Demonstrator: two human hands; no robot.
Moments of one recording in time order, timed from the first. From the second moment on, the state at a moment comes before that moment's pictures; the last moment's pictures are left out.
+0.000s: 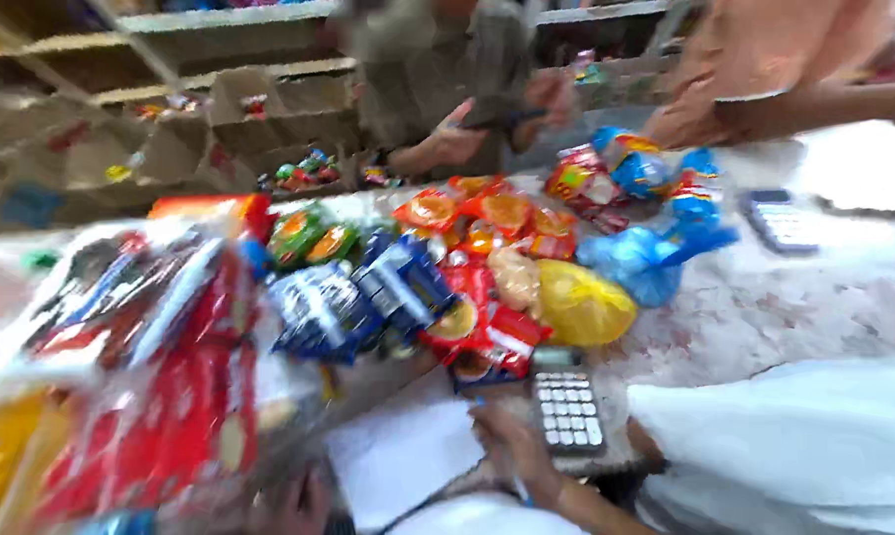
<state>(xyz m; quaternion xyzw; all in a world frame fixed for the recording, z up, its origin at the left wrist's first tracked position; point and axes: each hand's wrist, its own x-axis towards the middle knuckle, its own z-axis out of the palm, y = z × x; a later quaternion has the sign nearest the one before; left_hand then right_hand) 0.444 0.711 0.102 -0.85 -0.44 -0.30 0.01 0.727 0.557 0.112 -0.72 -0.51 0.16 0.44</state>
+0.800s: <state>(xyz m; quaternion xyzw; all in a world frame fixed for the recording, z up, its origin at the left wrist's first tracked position) 0.434 0.721 0.096 -0.85 -0.47 -0.19 -0.13 0.637 0.658 0.120 -0.71 -0.46 0.28 0.45</state>
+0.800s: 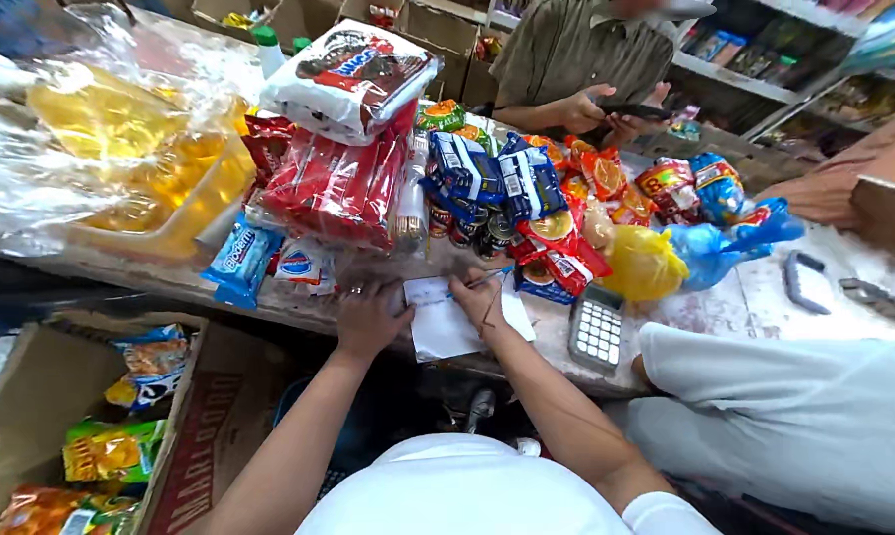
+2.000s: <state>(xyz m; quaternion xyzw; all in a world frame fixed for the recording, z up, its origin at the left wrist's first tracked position) 0.434 0.720 0.091 -0.85 -0.45 -0.26 -0.09 0.641 0.662 0.114 -0.70 -0.50 0.25 0.44</state>
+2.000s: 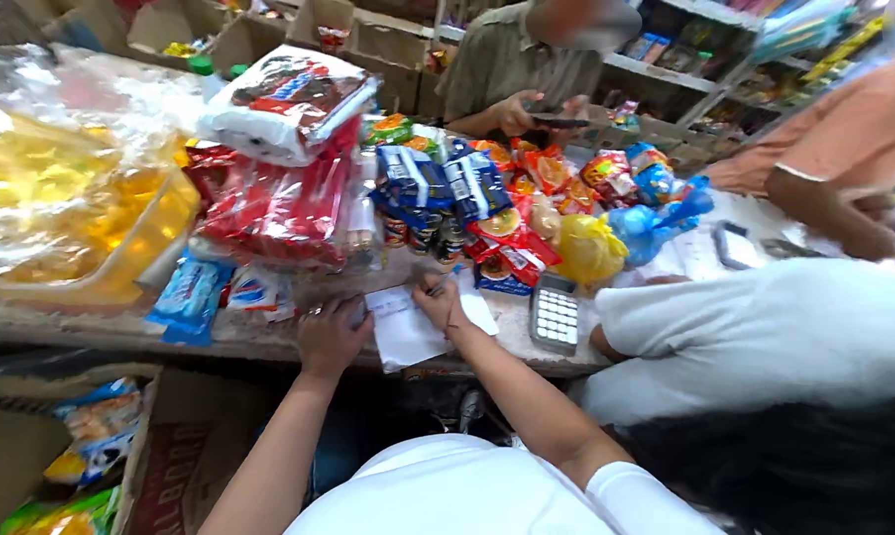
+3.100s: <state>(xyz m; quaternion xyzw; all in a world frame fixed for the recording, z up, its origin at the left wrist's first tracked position) 0.437 0.719 0.086 -0.84 -0.46 -0.27 -0.10 0.754 0.481 0.134 -0.84 -0.47 -0.01 0.28</state>
